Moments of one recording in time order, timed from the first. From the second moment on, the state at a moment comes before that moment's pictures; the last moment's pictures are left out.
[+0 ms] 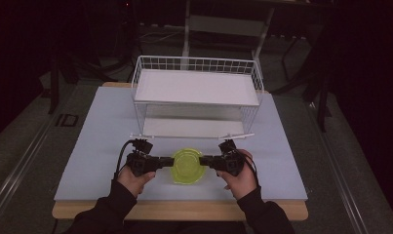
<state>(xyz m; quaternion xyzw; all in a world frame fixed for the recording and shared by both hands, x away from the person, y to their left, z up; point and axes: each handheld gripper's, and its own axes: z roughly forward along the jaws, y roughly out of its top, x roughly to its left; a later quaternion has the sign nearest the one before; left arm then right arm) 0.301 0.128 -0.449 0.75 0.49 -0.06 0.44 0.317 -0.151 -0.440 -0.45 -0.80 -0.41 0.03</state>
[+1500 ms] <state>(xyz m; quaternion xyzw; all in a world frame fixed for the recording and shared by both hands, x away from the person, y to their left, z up) 0.410 0.118 -0.271 0.76 0.47 0.03 0.45 0.409 -0.157 -0.290 -0.49 -0.73 -0.48 0.00</state>
